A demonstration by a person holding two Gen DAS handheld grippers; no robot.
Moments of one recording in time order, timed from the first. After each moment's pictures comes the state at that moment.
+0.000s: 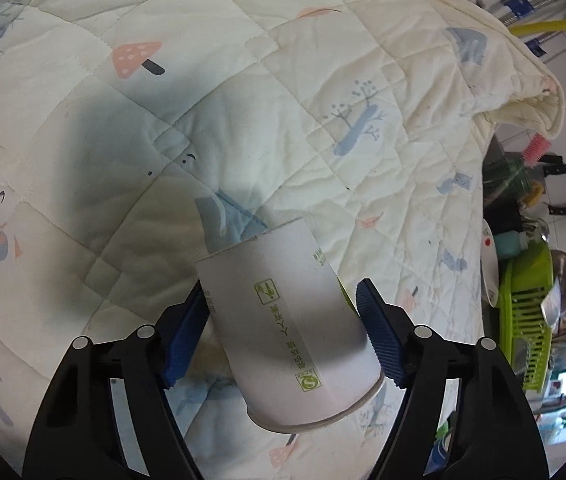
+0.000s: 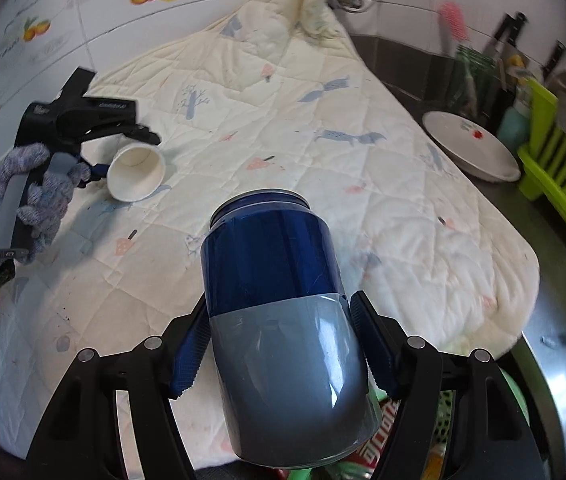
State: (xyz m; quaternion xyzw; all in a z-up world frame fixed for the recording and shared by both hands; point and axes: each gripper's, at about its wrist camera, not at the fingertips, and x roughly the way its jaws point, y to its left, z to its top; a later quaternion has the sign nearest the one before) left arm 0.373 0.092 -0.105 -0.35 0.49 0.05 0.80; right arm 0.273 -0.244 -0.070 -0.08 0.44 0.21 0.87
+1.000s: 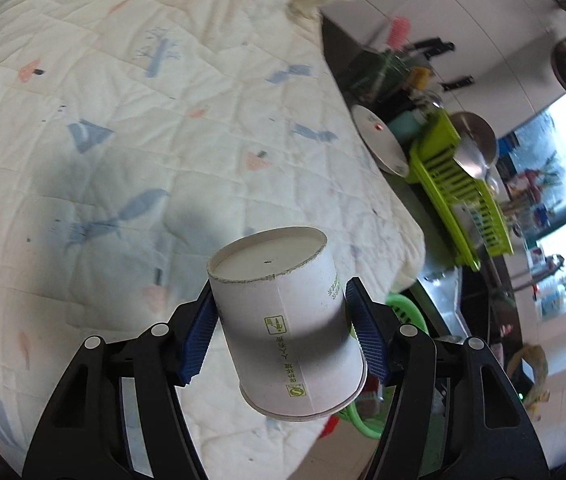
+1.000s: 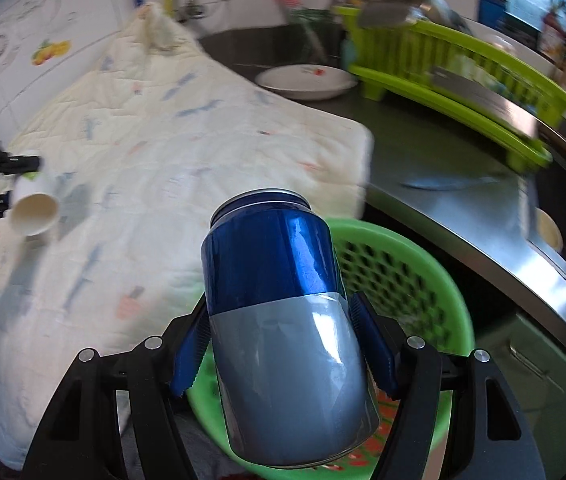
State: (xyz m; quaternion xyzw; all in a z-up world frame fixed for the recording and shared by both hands) left arm 0.282 -0.023 -0.046 -0.25 0.49 -0.14 0.82; right arm 0.174 -0.393 -0.080 0.02 0.45 0.03 0.89
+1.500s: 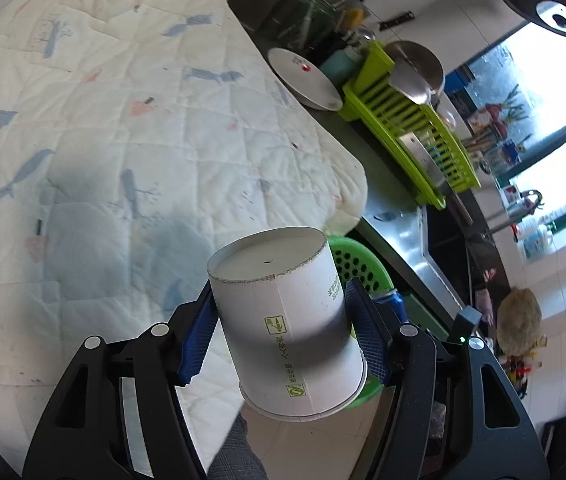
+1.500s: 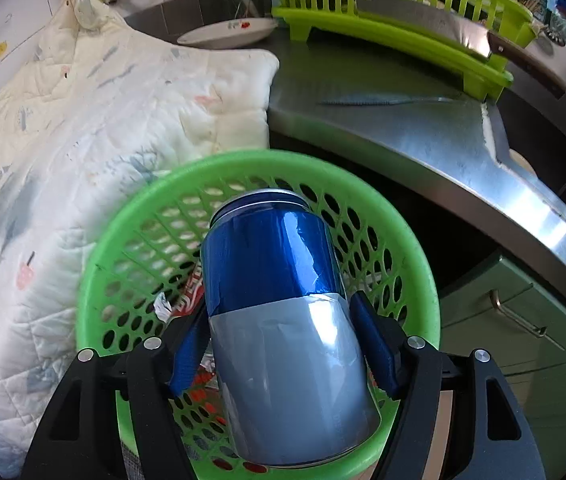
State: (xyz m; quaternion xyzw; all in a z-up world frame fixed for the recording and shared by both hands) left arm 0.251 -0.117 -0.044 -0.21 0.51 -0.23 0.80; right arm 0.175 -0.444 -0.141 0.03 0.49 -0.02 0.87
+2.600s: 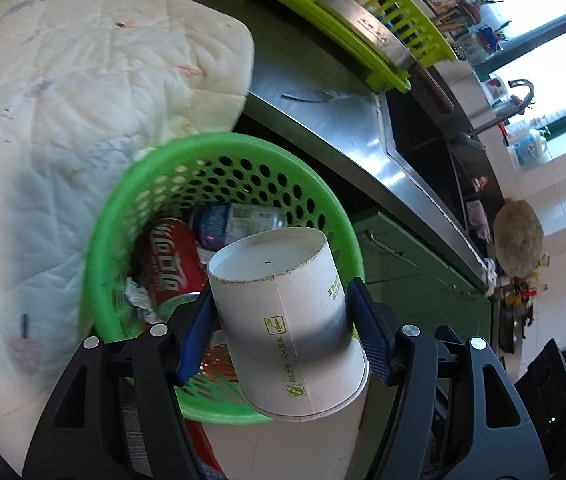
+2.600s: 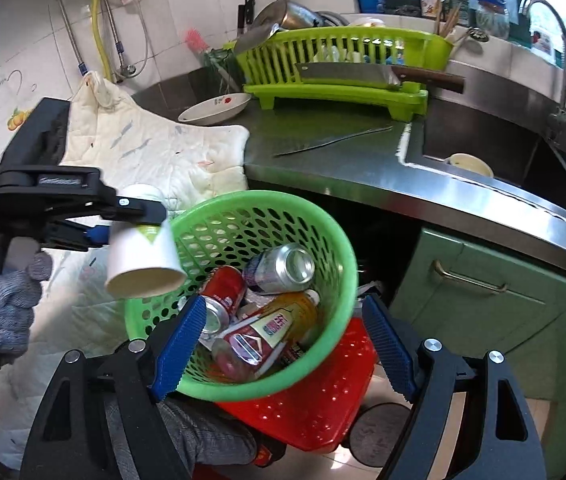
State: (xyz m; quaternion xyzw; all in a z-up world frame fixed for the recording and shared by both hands) left arm 0.242 -0.311 -0.105 -0.12 0.58 -0.33 0.73; right arm 0.048 -0.477 -0.078 0.10 0.38 -0.04 0.92
